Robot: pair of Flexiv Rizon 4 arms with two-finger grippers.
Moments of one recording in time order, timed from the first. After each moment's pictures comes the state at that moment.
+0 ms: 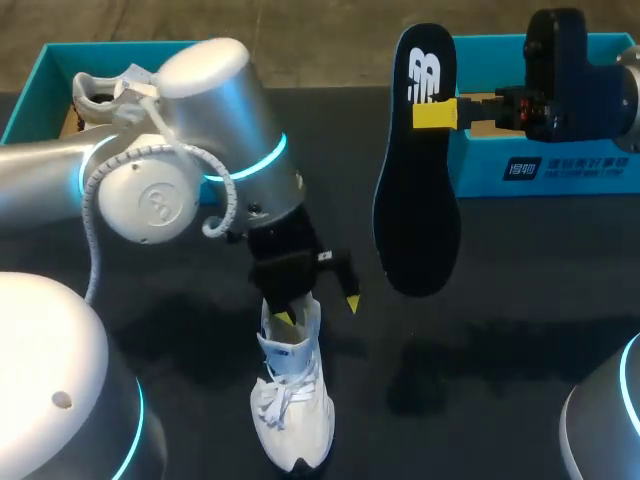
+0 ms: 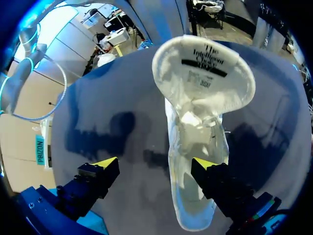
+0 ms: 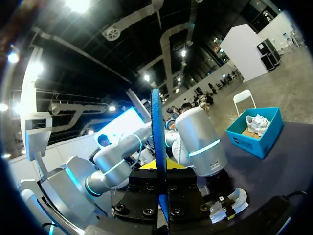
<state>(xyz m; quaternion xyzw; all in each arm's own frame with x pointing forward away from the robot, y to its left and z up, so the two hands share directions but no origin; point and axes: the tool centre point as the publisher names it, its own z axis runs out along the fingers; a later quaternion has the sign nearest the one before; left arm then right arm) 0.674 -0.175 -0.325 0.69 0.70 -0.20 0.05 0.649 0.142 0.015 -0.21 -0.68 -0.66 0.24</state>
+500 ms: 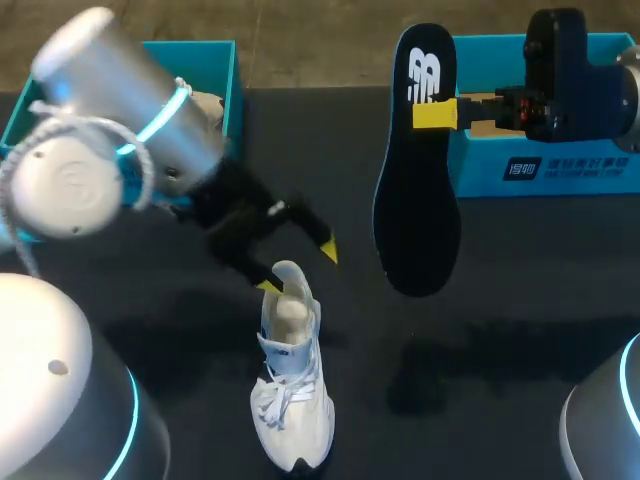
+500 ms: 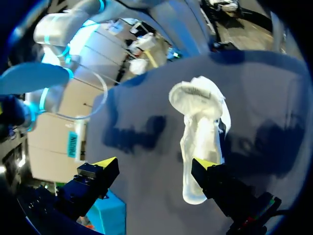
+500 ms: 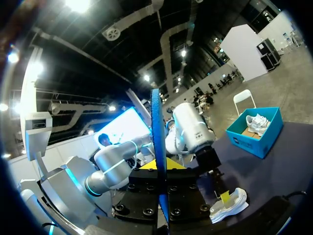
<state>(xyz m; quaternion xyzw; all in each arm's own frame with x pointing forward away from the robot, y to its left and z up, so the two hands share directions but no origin) 0.685 -0.152 -0.248 0.63 0.69 -0.33 0.15 0.649 0.142 0.015 -0.21 -0.68 -0.66 0.24</state>
